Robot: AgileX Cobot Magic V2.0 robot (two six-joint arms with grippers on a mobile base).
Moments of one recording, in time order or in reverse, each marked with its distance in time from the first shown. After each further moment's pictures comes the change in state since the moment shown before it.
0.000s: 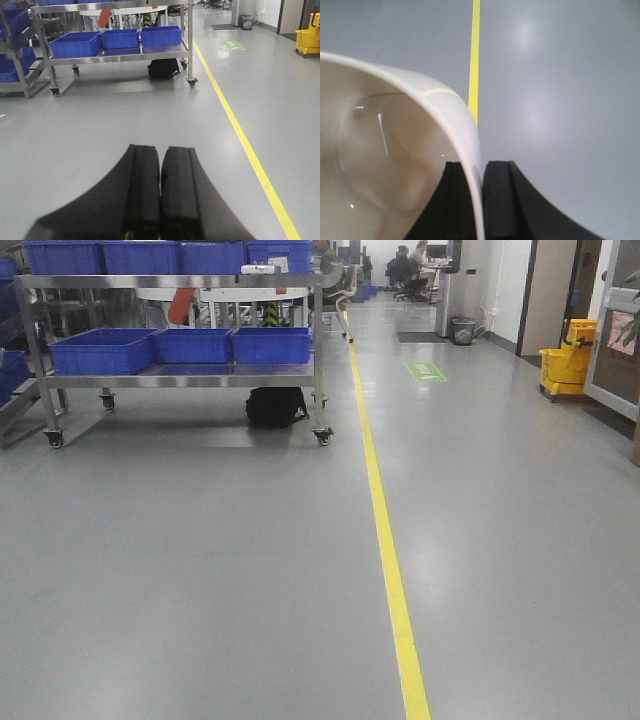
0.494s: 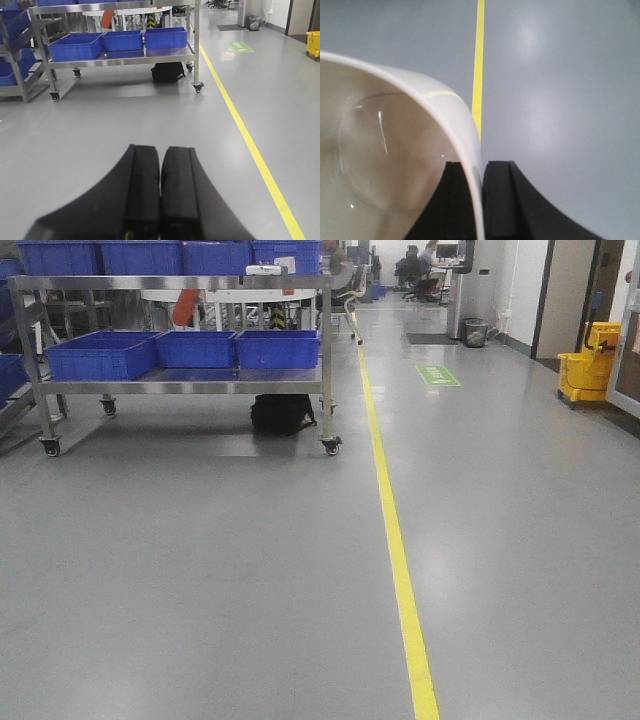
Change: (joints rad) left arm 0.000 0.000 0.000 0.000 0.000 0.000; right arm 0.000 0.000 0.000 0.000 0.000 0.000
